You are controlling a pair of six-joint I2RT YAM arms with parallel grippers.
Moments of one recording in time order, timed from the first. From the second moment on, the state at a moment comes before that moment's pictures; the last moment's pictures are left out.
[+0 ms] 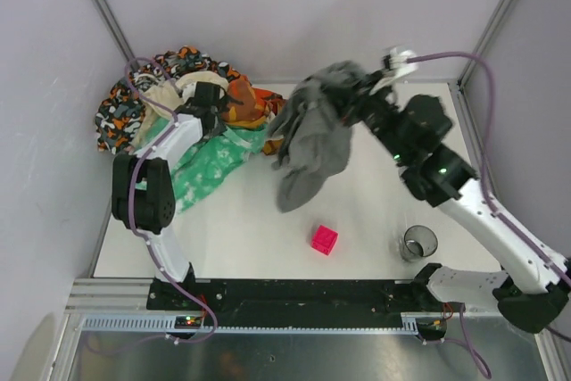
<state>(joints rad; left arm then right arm) -0.16 1.83 1.43 -0.54 -0.42 -0.59 0.82 1.17 1.36 -0.02 0.10 0.29</state>
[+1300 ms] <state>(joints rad) -0.34 0.92 0.97 -0.63 -0.23 -0.64 -0.21 1.78 1.35 -0.27 -0.15 0.43</state>
